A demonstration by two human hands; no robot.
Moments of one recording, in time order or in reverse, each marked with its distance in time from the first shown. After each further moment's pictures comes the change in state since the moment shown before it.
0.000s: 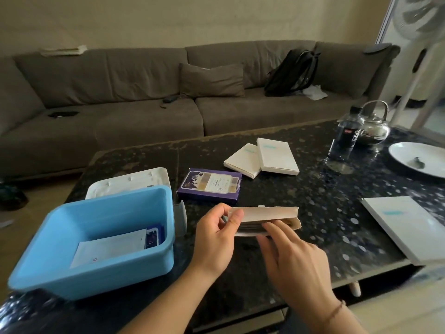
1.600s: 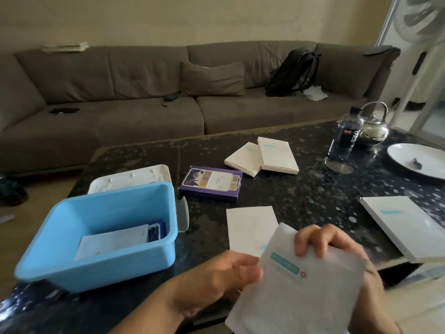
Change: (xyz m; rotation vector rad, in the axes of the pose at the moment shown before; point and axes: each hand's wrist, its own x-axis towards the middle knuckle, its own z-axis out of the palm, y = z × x) left_hand -0.042 0.032 -0.032 -0.292 -0.885 -0.416; right_hand -0.005 0.019 -0.051 1.735 -0.096 0.501
